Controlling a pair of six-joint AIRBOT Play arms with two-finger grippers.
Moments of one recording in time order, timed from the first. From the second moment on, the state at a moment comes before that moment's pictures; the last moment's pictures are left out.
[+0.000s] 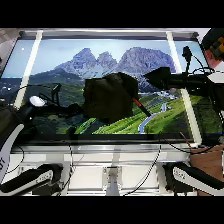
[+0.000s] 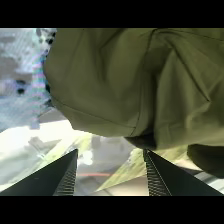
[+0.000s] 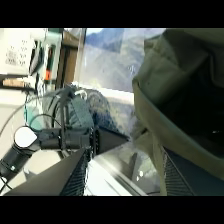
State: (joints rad) left arm -0.01 -1.24 0.76 0.80 -0.94 -1.24; right arm -0.12 -1.22 1.11 -0.37 1.19 1.19
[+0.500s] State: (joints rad) left arm -0.01 -1.36 0.75 0.62 -0.91 -1.25; right arm -0.12 -1.22 1.11 -0.37 1.16 1.19
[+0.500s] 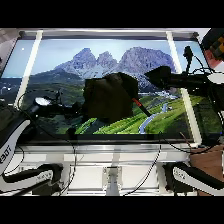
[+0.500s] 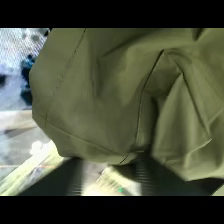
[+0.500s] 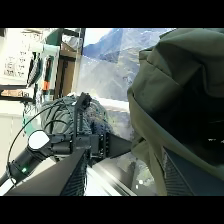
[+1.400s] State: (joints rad) left arm -0.02 -1.19 1.05 0.55 -0.87 -1.16; right arm -0.12 -1.22 0.85 -0.38 1.00 1.13
